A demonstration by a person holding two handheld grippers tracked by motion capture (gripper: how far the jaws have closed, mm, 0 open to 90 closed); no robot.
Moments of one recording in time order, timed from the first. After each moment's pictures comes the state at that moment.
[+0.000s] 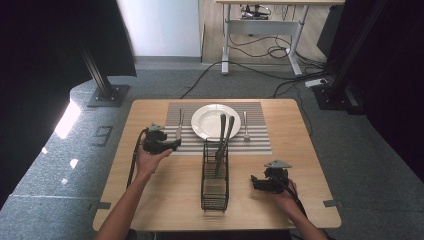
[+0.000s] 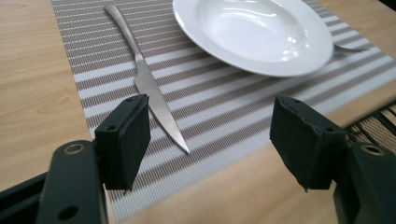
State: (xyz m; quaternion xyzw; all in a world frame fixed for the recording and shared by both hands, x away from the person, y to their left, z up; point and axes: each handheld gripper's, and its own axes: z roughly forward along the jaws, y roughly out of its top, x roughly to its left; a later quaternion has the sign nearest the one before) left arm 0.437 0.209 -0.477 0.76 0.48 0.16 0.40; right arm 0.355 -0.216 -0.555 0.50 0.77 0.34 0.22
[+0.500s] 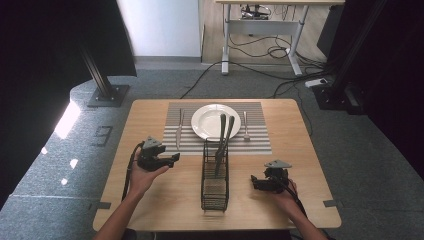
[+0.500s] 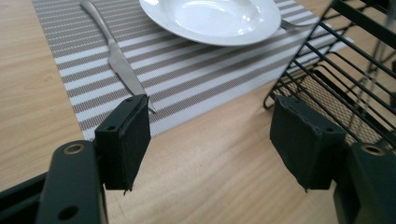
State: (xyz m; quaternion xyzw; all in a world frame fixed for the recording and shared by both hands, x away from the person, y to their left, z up) left arm 0.376 0.211 -0.470 0.78 0.44 0.16 0.42; right arm 0.355 -0.216 -0.555 0.50 0.77 0.34 0.22
